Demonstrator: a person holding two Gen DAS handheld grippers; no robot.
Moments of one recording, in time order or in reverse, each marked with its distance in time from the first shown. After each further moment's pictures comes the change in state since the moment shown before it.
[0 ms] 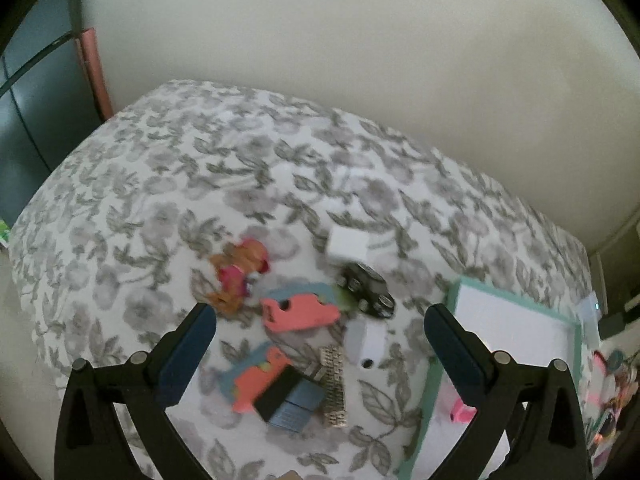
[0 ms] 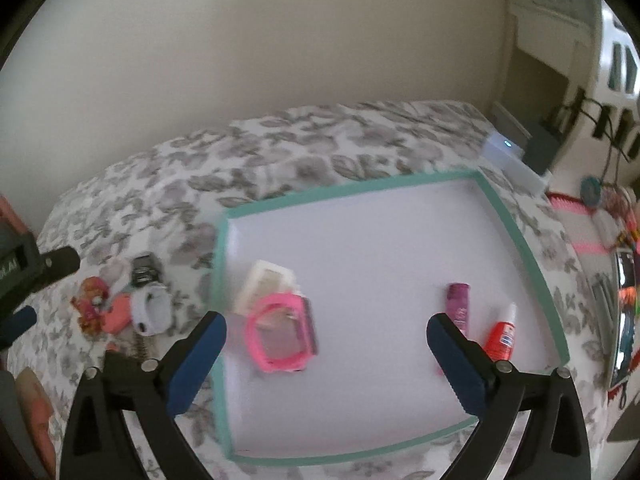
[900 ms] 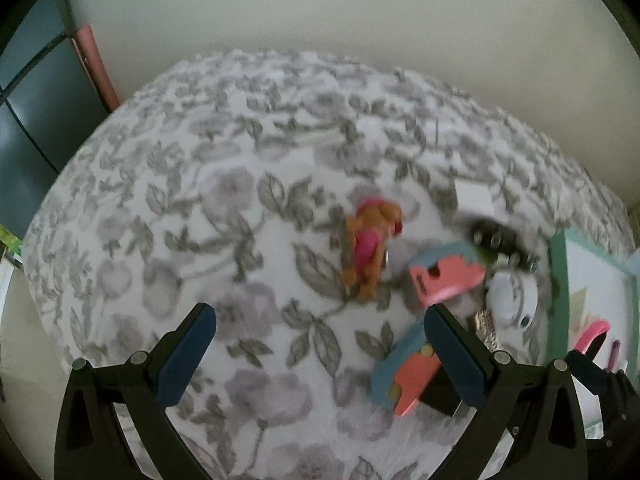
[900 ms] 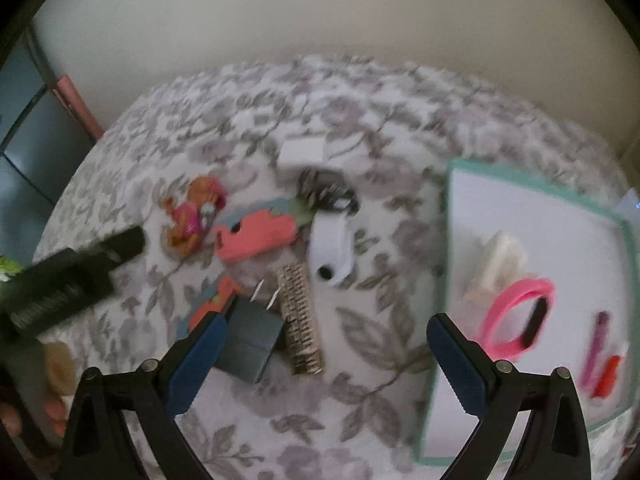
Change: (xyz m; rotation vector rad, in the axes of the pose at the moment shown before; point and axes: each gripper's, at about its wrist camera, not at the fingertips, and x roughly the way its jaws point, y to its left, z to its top) left arm 0.051 0.099 -0.018 0.094 0.120 0.067; right arm 0.036 0.142 -0.031 -0.300 0.198 0.233
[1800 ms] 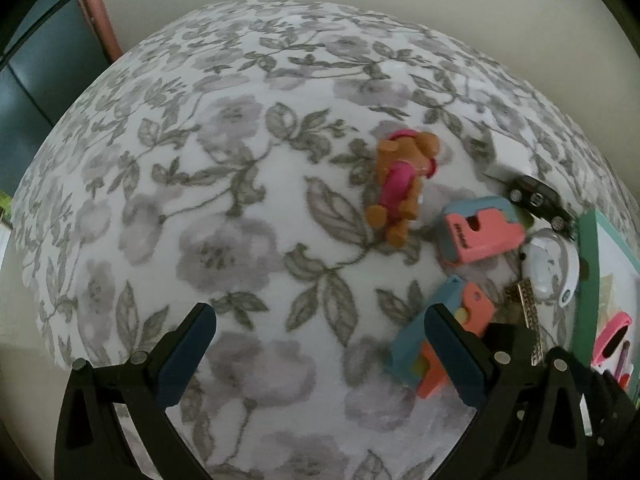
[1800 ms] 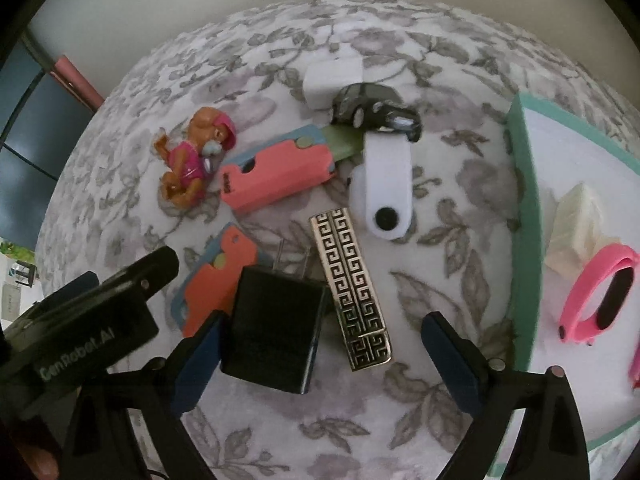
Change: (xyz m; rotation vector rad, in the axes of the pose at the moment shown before) left arm 0.034 0.009 -0.020 -0.065 0.107 0.003; right arm 0.049 0.015 -0.008 -0.006 0.140 0.031
